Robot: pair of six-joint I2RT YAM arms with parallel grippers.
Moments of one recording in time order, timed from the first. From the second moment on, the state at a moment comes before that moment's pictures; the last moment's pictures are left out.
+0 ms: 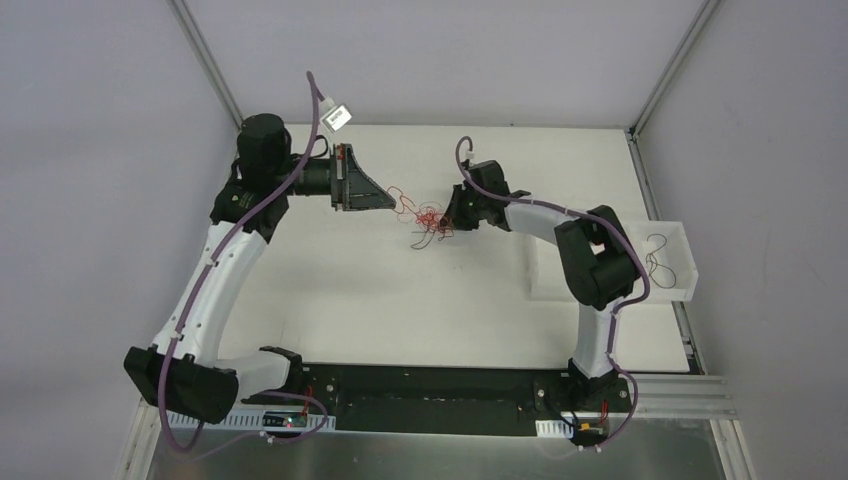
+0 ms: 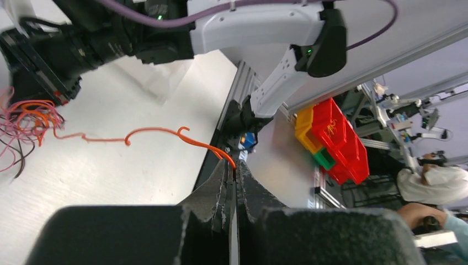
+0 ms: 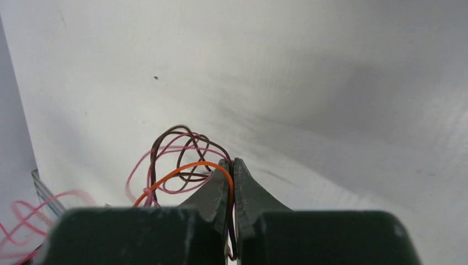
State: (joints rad) left arm -0.24 1.21 1.28 -0.35 1.15 -0.54; right arm 0.53 1.97 1.26 -0.09 -0.32 0.62
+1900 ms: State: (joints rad) left arm -0.27 1.16 1.15 -0.72 0.87 0.31; right arm 0.47 1.68 1.35 -0.18 -0.73 0.72
